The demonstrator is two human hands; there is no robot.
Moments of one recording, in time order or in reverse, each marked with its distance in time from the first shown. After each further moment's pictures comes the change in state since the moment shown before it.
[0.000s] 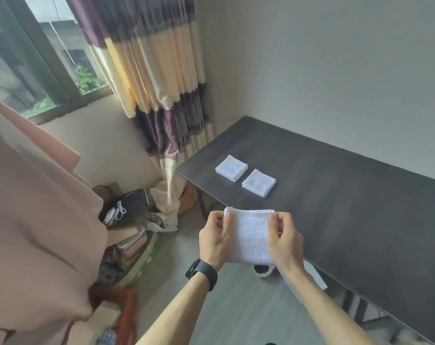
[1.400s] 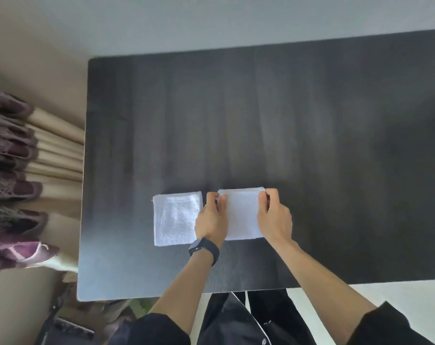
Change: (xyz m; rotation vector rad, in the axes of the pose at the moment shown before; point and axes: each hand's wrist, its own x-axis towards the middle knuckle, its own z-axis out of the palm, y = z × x) left_hand 0.479 -0.114 0.268 0.728 -0.832 -0.031; right_hand 0.389 0.206 0.200 -0.375 0.271 0.868
